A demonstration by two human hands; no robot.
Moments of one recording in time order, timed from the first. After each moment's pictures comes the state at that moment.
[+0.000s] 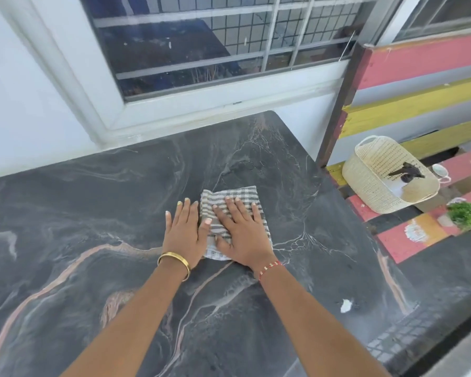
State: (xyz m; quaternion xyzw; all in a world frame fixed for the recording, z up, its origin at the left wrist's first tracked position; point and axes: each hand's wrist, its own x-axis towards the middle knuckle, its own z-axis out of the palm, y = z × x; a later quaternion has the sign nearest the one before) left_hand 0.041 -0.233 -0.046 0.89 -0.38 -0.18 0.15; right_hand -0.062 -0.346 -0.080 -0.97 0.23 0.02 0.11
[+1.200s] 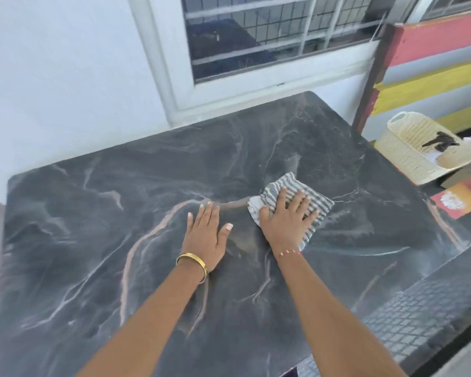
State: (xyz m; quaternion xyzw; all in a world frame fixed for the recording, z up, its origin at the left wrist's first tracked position) left_hand 0.061 -0.065 -0.046 0.87 -0.44 -0.19 0.11; right_hand -0.039 -0.204 -0.071 -0.81 0.58 0.02 0.13
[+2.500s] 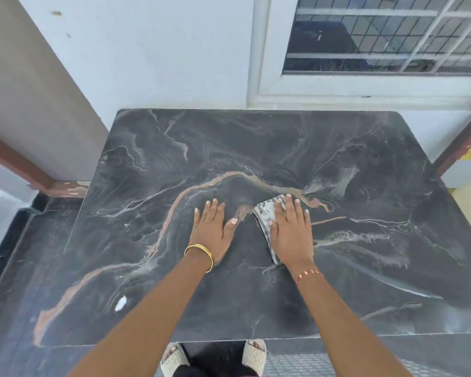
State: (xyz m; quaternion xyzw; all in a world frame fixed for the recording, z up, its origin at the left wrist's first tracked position) left_hand 0.018 0.005 -0.045 0.94 -0.25 -0.19 0.16; right_hand -0.067 -0.158 -0.071 -0.96 0.25 -0.01 0.11
